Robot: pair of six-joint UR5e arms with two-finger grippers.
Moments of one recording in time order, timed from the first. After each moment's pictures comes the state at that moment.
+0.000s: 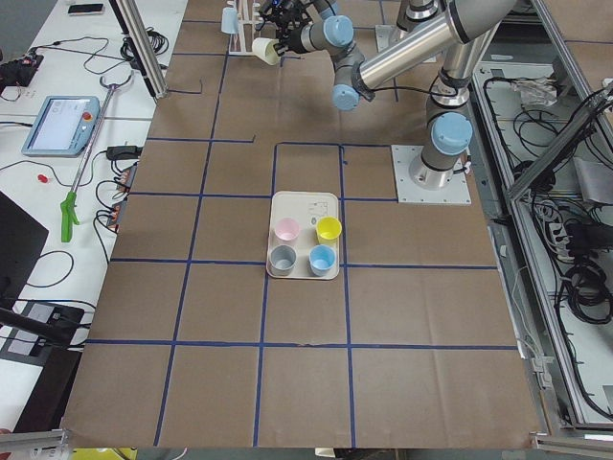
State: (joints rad) left arm -1.71 -1.70 -2.21 0.07 1.08 0.35; right arm 1.68 -1.22 2.09 -3.43 -0.89 1.45
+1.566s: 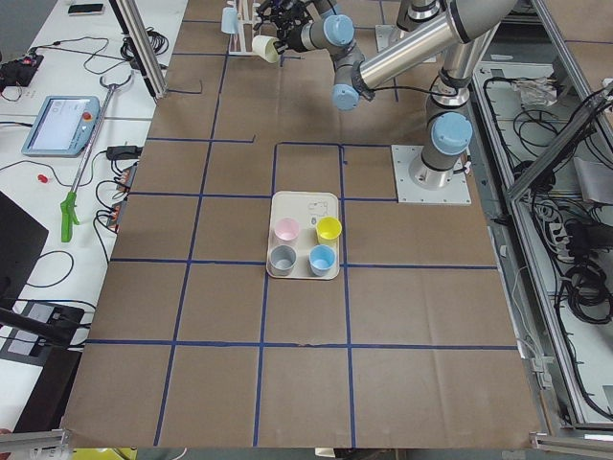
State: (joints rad) left arm -1.71 -1.69 -2.20 0.08 1.07 0.34; right arm 1.73 -1.22 2.05 -3.45 -0.96 1.66
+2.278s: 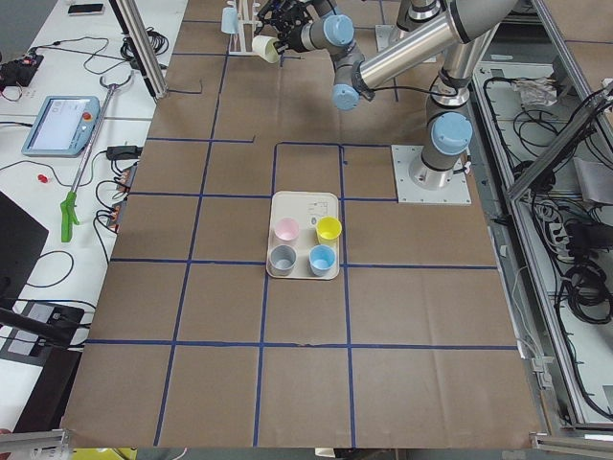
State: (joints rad) left arm -1.71 -1.69 -2.20 0.08 1.07 0.35; right arm 1.76 -1.21 2.05 -3.44 -0.96 1.66
